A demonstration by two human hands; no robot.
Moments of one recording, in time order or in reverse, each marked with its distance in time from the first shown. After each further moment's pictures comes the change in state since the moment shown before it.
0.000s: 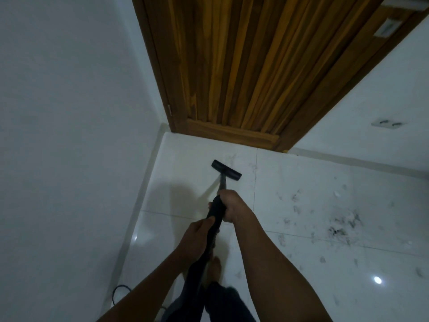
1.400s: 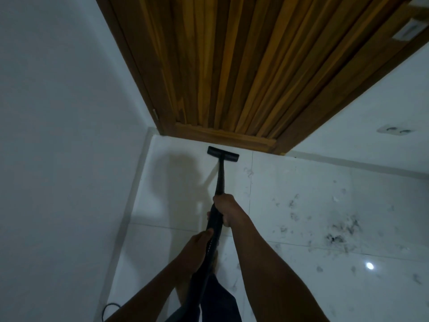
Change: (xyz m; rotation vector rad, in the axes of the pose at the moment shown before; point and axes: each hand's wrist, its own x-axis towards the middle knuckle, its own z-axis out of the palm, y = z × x) left_hand 0.112 0.056 0.011 -0.038 -0.147 -0.170; right_hand 0.085 -0.101 -0.012 -0.172 0.056 -0.005
